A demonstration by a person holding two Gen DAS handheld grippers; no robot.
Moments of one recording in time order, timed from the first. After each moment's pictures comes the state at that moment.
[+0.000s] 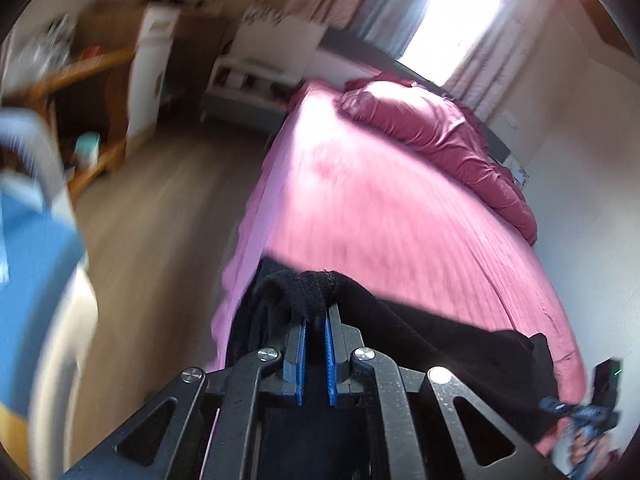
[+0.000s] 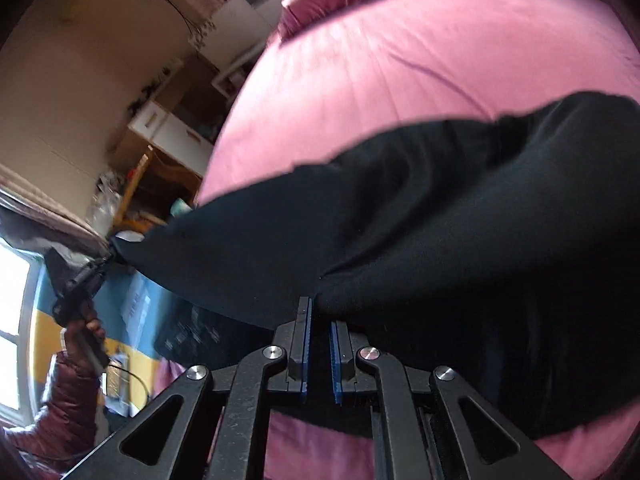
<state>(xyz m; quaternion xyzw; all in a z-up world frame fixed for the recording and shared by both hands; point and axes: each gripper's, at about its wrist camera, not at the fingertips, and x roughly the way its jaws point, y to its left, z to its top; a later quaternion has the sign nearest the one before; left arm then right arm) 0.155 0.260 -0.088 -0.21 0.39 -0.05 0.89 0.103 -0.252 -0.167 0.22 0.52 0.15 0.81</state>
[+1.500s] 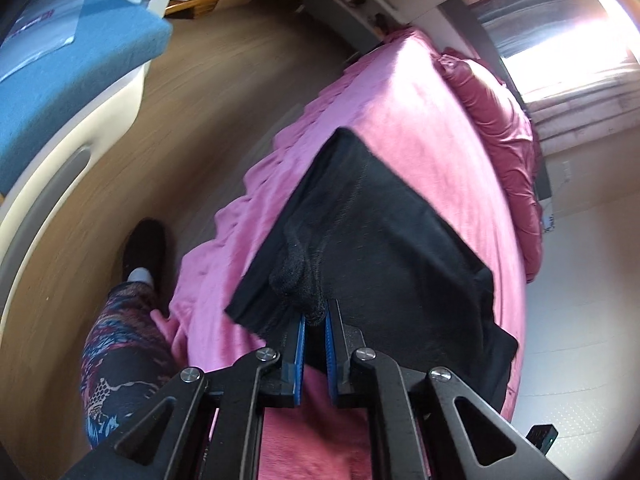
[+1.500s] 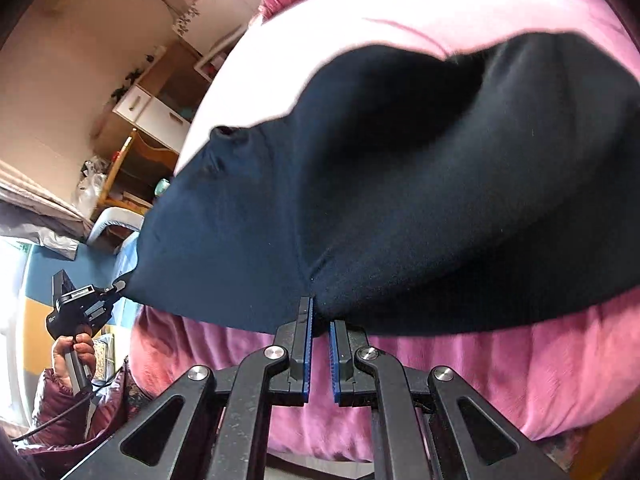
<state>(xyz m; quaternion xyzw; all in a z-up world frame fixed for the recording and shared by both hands) 0.061 0.288 -0.168 -0.40 0.50 0.01 0.77 0.040 -0.259 -0.183 0.22 0.54 0.14 0.80</state>
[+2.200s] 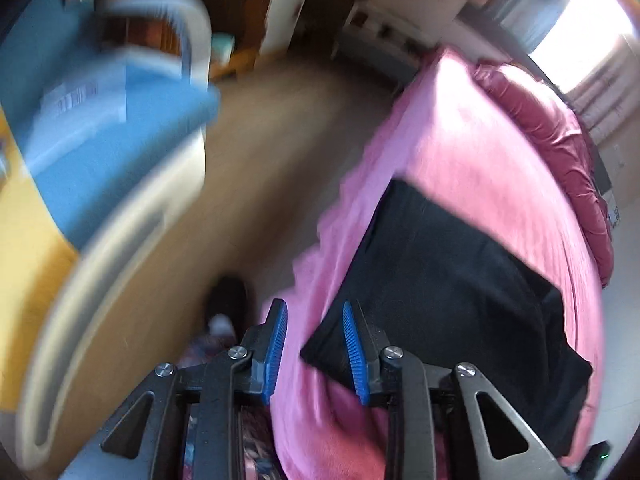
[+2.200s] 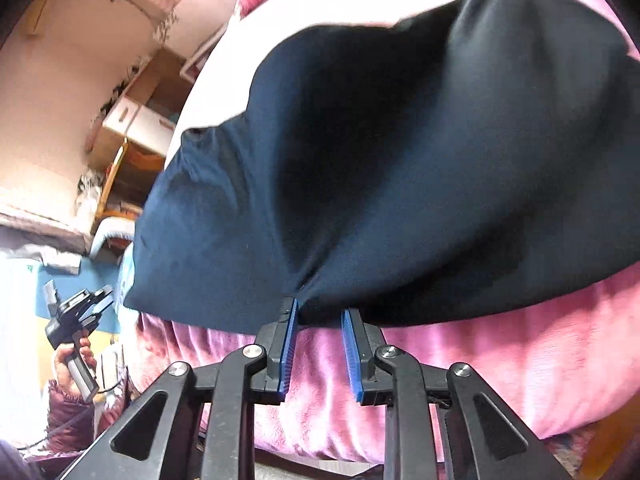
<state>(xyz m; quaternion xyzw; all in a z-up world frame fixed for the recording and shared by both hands) 0.058 0.288 -0.127 -0.26 0.46 0.14 0.84 0.038 -0.297 -0.199 0.26 0.54 0.12 0.79</state>
